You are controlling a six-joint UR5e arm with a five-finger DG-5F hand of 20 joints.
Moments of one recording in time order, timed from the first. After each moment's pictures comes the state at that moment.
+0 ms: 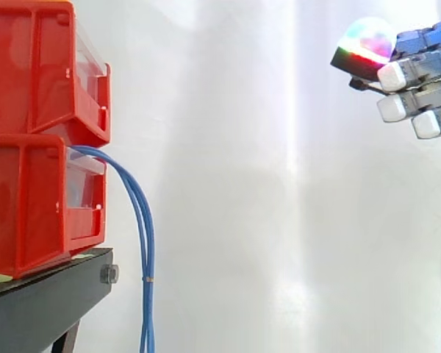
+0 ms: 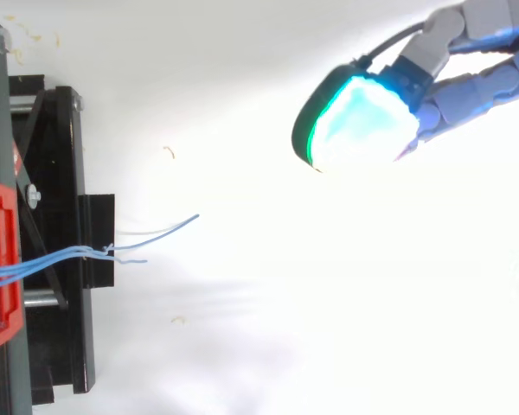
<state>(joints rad) 0.17 -1.82 -1.53 -2.96 -1.15 -0.07</state>
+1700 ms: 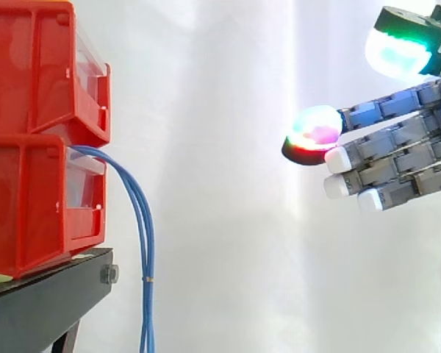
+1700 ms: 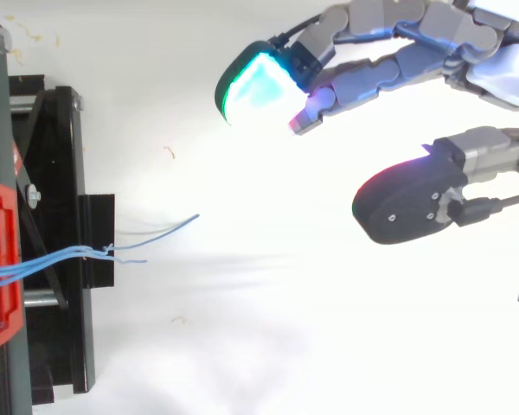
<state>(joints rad) 0.17 -1.95 -1.53 -2.78 -1.04 -0.21</state>
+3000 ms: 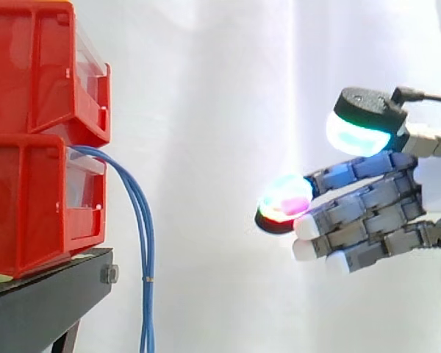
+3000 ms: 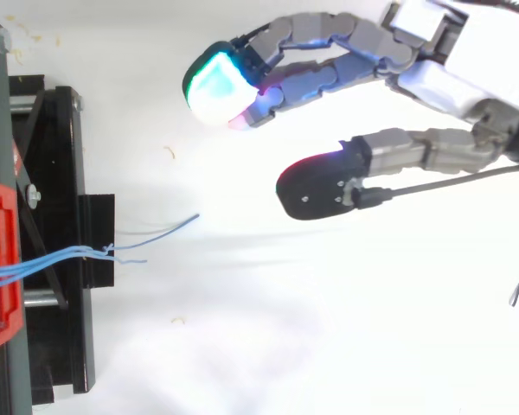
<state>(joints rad) 0.17 -2.07 -1.53 -2.63 -0.98 -0.27</state>
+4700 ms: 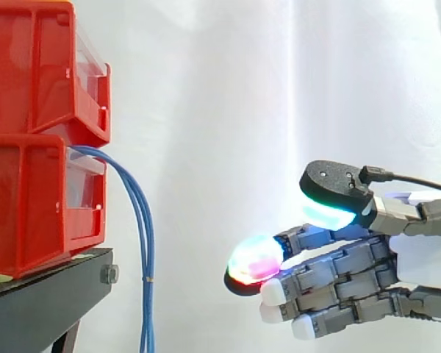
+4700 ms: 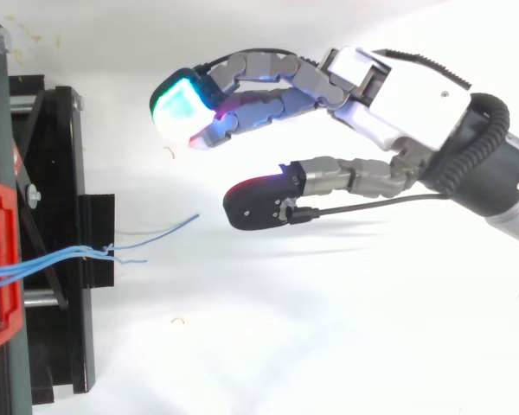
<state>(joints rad) 0.20 -2.21 -1.53 -2.40 -0.90 -0.33</state>
